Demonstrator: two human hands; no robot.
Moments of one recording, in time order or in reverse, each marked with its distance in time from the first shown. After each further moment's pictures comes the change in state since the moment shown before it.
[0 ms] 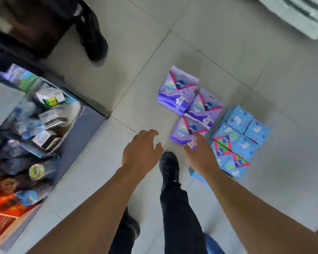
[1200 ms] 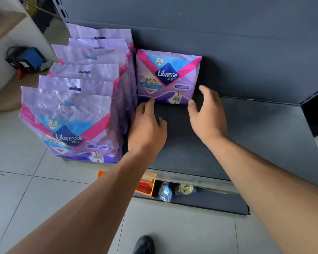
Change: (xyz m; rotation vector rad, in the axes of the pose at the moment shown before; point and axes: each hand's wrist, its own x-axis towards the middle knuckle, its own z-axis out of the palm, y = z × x) left_hand -0.296 -0.412 -0.225 -0.538 1.294 -0.692; right_hand -0.288 -0.499 0.340 -0.160 -0.025 -1.502
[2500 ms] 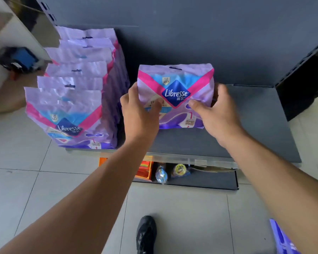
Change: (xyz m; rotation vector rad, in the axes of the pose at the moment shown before) left_hand -0.028 0.047 -0.030 -0.445 0.100 -0.134; right_hand -0.042 -0.015 -0.097 0.422 -0.150 0.336
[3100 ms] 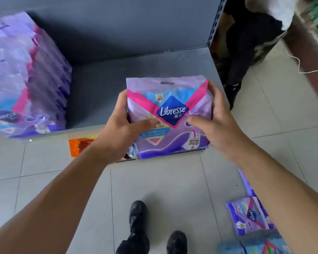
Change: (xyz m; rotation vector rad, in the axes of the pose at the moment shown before) left_hand -0.147 0.047 0.028 -0.351 -0.783 -0.179; right_hand -0.134 0.065 -0.160 0.369 -0.155 0.074
